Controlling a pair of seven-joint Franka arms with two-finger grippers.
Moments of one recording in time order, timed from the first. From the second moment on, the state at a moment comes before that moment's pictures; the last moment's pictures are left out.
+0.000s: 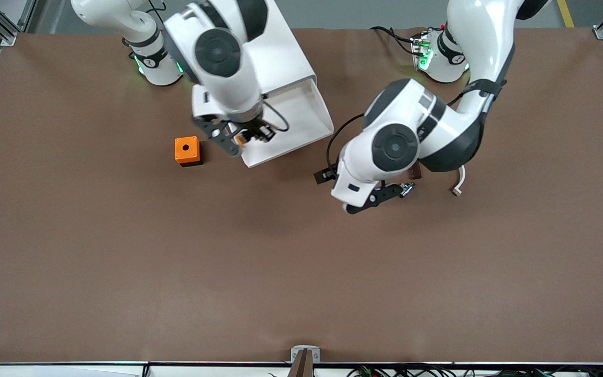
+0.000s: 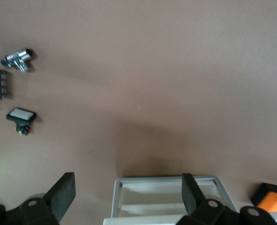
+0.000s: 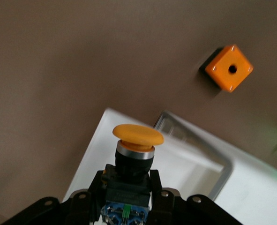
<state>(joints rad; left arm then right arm) -0.45 0.61 -0.26 -1.19 -0.09 1.63 -1.01 0.68 0.28 -0.08 -1.50 0.14 1.61 1.25</state>
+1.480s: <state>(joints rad) -0.59 0.67 -0.26 -1.25 0.03 1.89 -1.29 -0.07 0.46 -0.09 -1.69 -0.01 2.06 -0.07</state>
